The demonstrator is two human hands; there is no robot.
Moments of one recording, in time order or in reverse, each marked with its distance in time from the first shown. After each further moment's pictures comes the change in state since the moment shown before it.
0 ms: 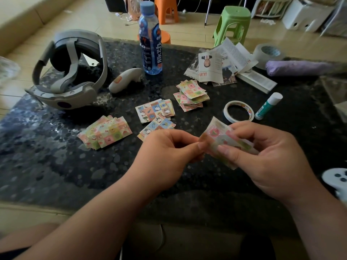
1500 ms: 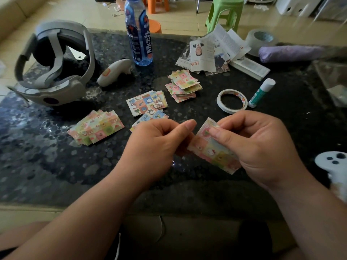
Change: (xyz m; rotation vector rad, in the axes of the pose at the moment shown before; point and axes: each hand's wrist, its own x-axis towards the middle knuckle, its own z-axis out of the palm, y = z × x) left_hand -0.001 0.001 0.001 0.084 0.020 0.039; right_hand -0.004 -0.004 0.009 0.107 0.096 0.159
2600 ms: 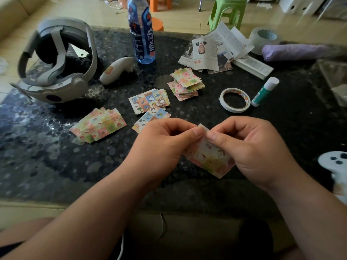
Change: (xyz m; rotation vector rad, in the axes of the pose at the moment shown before) left_hand 0.004 -0.009 0.003 -0.183 -0.059 -0.051; right_hand -0.001 0.002 0.004 -0.105 -0.110 0.102
